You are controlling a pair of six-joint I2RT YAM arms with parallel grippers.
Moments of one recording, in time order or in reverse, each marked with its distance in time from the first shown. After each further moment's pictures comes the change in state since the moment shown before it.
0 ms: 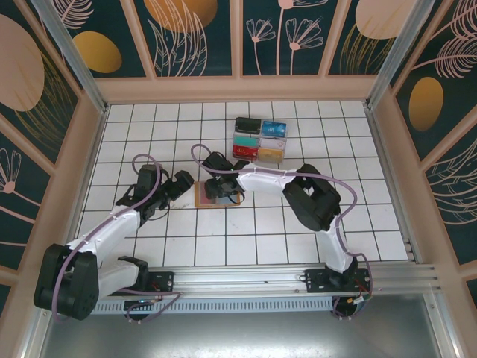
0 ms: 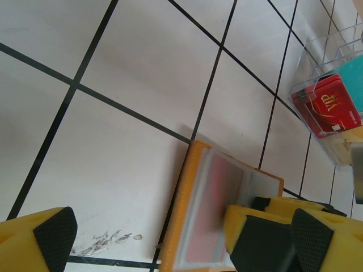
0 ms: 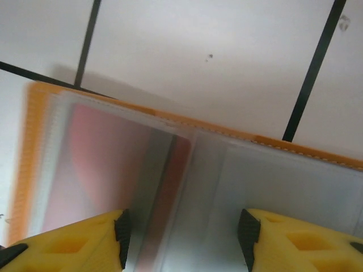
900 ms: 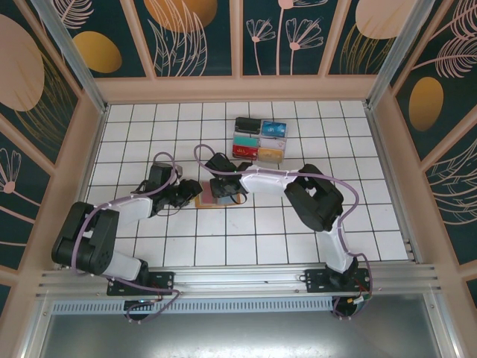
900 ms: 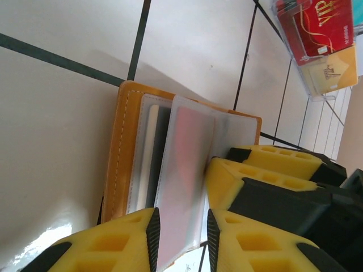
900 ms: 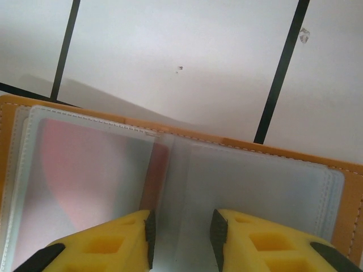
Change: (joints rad) left arm -0.005 0.317 0.015 0.255 0.346 0.002; right arm -0.014 -0.018 -0.072 0.074 0.032 0.001
